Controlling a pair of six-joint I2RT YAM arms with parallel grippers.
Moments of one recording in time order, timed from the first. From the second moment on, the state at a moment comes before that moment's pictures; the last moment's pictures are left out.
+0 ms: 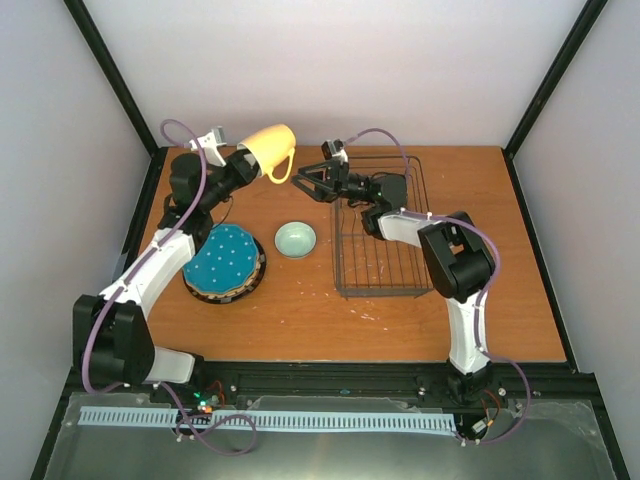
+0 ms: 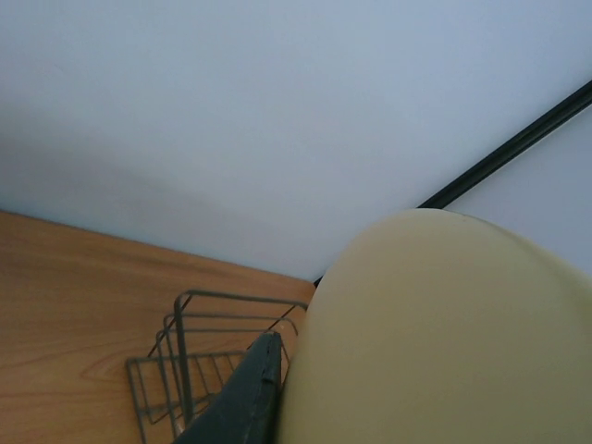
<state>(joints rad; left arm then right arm) -0.19 1.37 1.02 0.32 0.45 -0.79 0.48 2.11 1.34 1.47 -1.04 1.78</state>
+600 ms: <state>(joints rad) -0.19 1.28 1.01 0.36 0.45 -0.78 0.55 2.10 1.51 1.48 -1.09 1.86</state>
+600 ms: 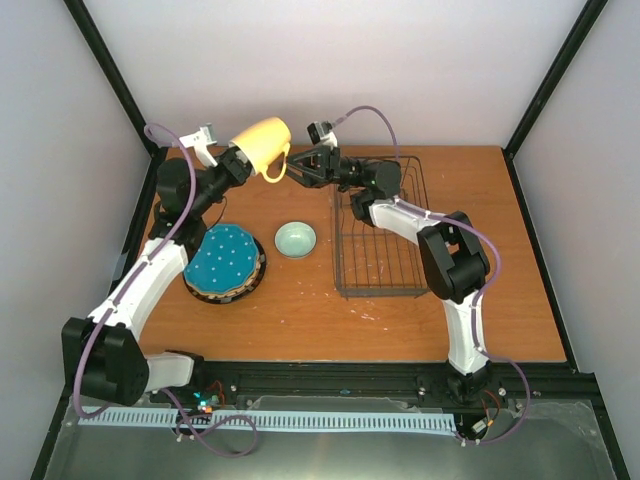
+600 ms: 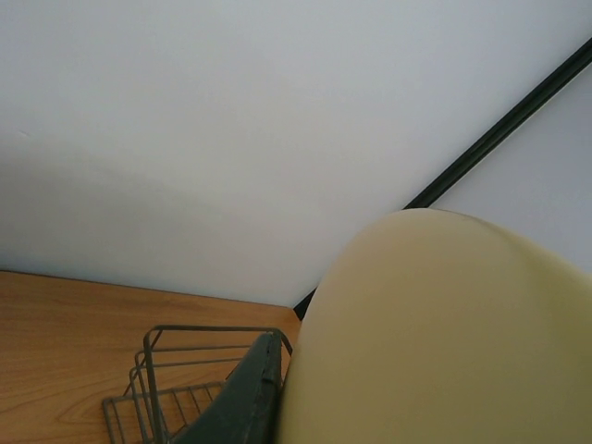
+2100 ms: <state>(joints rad) -0.22 1.13 1.08 -0.01 -0.14 -0.29 0.40 1.55 1.64 -0.52 -0.49 0.28</state>
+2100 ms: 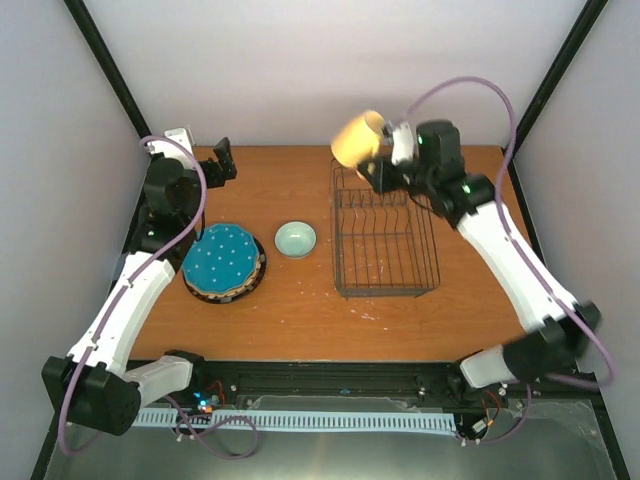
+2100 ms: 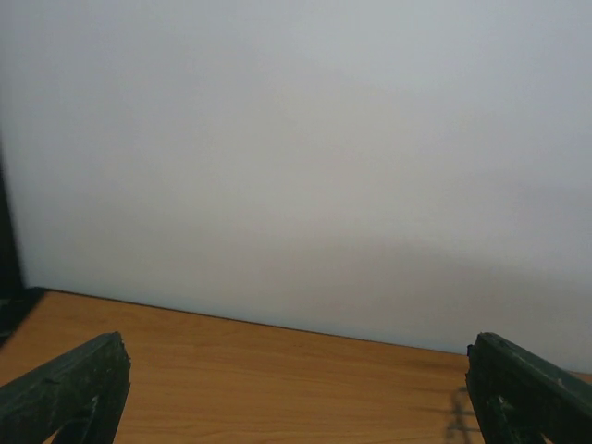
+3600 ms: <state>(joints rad) -0.22 1.42 1.06 -0.34 0.09 -0.03 0.67 1.44 0.88 -0.54 -0.02 0.02</state>
